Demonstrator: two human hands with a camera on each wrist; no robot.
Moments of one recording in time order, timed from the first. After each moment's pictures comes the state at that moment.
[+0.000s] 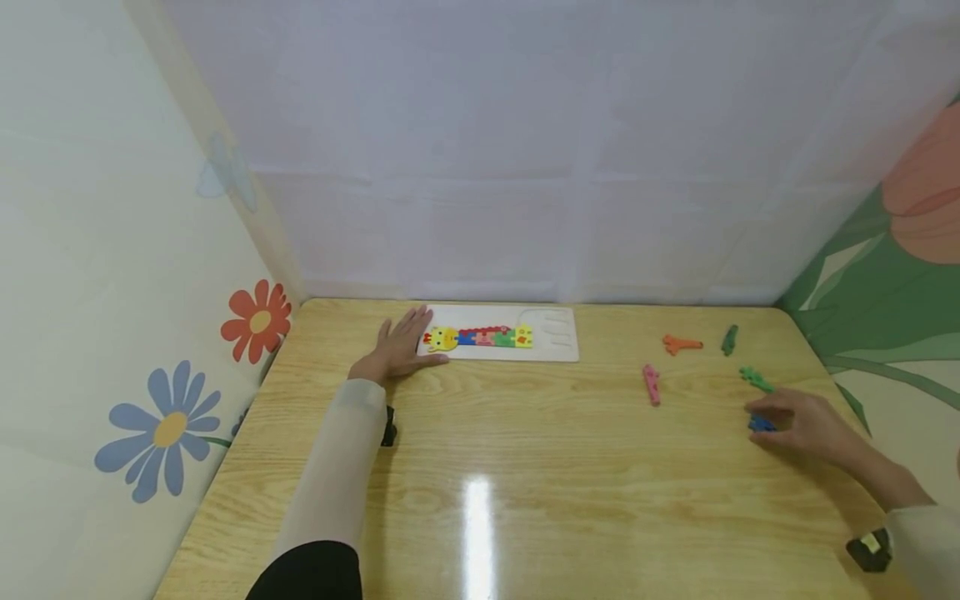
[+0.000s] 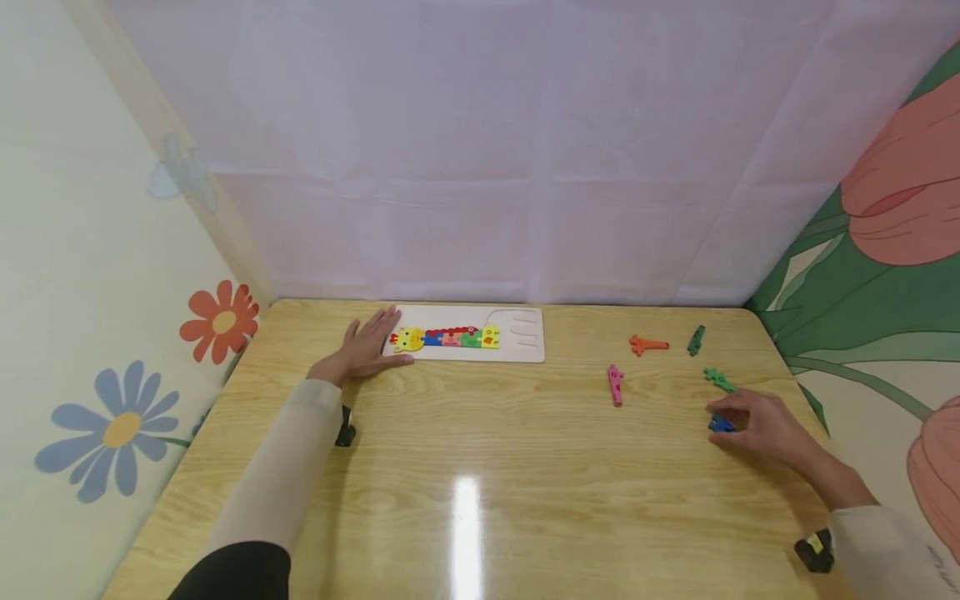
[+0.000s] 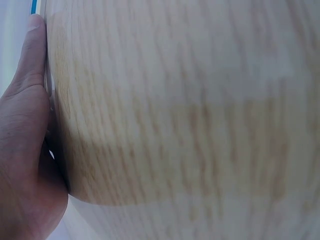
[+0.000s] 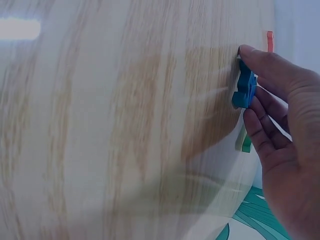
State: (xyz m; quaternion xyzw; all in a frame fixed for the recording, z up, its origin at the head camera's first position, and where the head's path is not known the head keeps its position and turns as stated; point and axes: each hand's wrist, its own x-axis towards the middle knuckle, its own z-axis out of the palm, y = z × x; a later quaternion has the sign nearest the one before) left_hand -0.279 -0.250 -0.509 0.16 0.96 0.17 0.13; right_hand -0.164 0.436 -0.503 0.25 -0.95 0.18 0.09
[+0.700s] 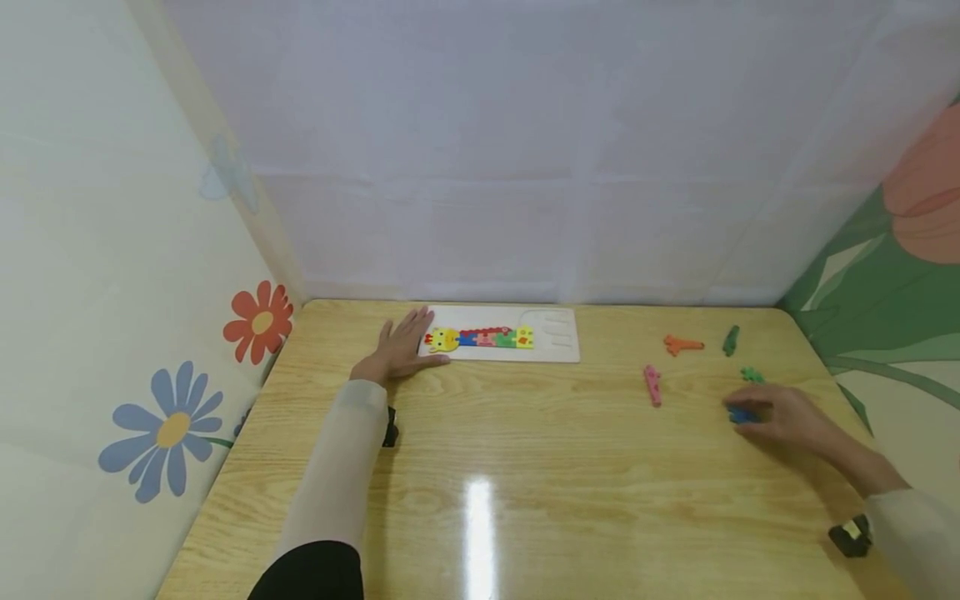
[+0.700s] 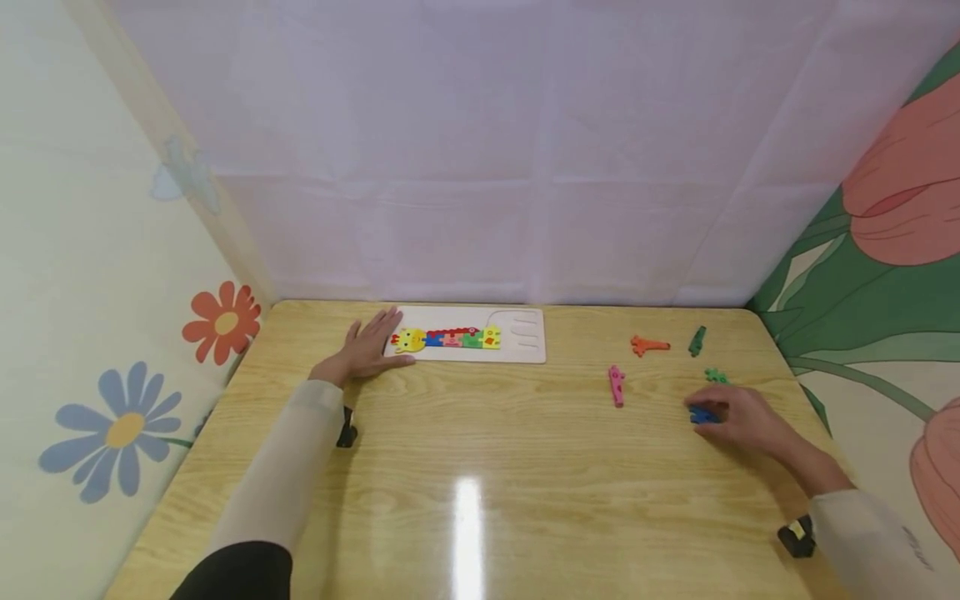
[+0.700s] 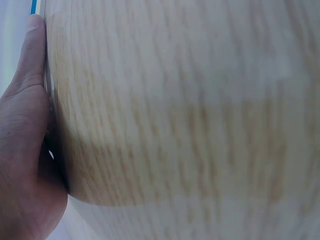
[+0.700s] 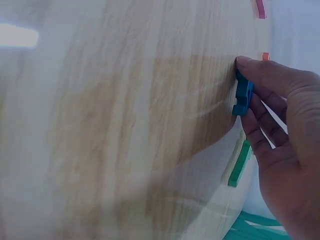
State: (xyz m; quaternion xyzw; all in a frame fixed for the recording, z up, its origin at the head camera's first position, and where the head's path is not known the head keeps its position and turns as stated) left_hand -0.281 -0.251 -0.511 0.16 0.96 0.17 0.13; right_hand -0.180 0.415 -0.502 0.30 -0.93 0.20 0.08
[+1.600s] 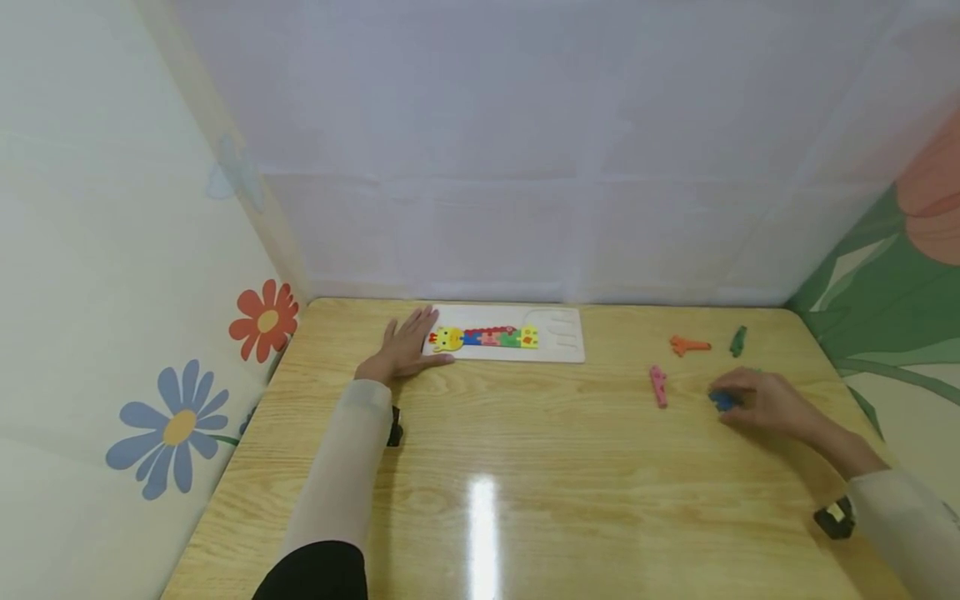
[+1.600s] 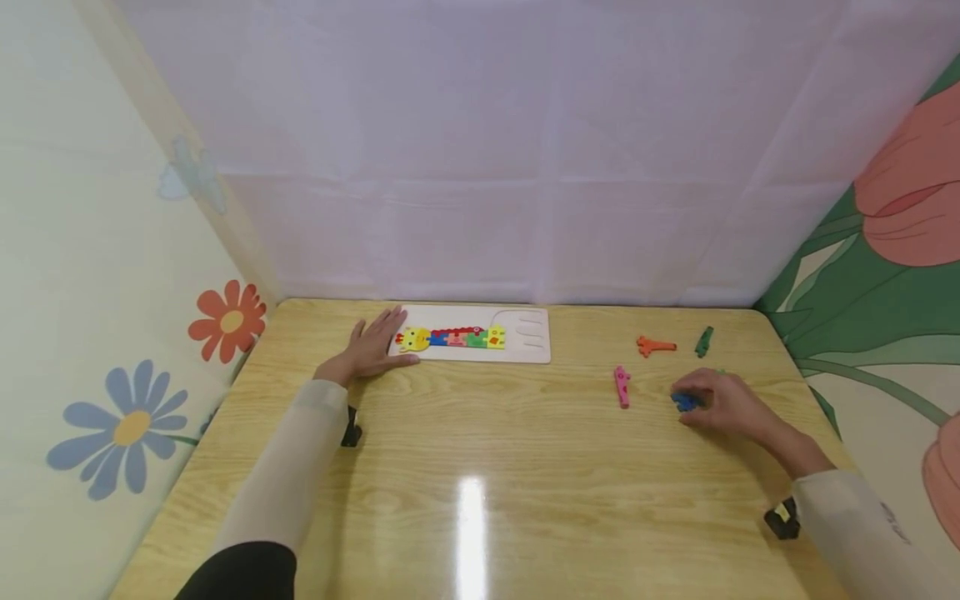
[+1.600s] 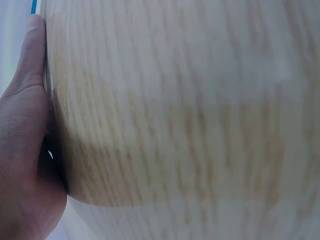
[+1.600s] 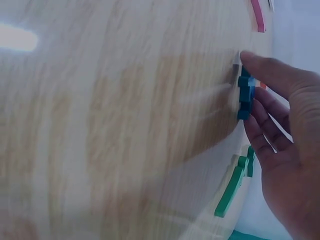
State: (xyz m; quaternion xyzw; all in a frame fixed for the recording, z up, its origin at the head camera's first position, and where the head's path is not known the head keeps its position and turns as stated) left_hand -0.287 -0.253 -0.517 0.16 0.96 0.18 0.13; right_hand -0.202 0.392 -0.502 0.31 -0.92 0.21 0.08
